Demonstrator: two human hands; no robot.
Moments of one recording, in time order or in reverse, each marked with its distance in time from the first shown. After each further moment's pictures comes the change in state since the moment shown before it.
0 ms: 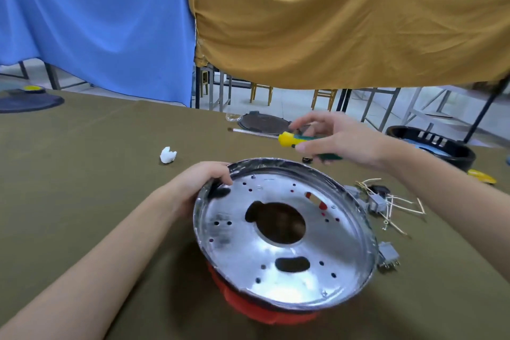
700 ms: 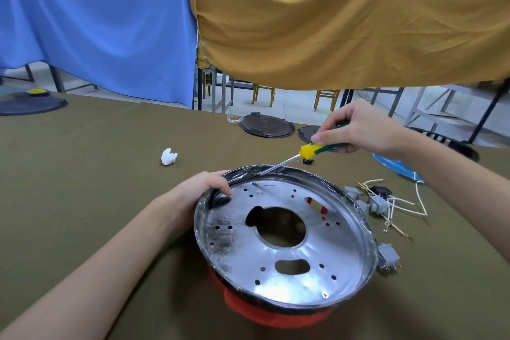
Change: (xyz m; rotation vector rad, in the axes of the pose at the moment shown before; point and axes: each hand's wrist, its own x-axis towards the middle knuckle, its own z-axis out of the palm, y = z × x) left_hand 0.001 -0.015 -0.003 -0.102 -0.172 -0.027; right_hand 0.004 0.010 -0.031 -0.071 0.134 -0.020
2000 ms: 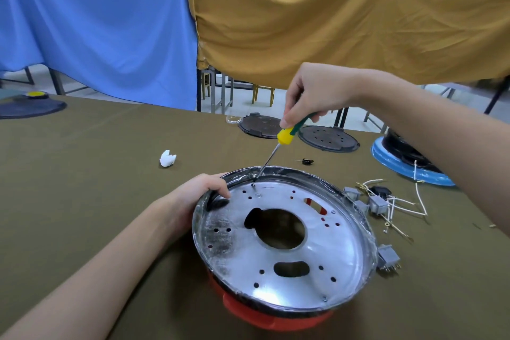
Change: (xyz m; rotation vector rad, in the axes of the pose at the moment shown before) left_hand -0.004 0.000 0.000 0.019 0.033 -0.031; right_hand 0.049 -0.080 0.002 -0.492 -0.244 -0.062
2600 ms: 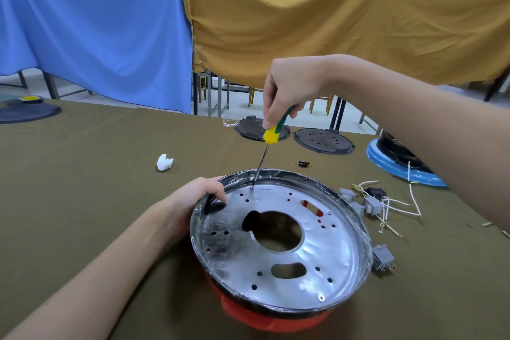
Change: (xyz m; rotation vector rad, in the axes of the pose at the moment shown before) left_hand -0.001 0.001 0.004 -0.004 0.049 -0.017; right_hand 0.018 -0.033 -0.007 -0.104 -0.078 0.005
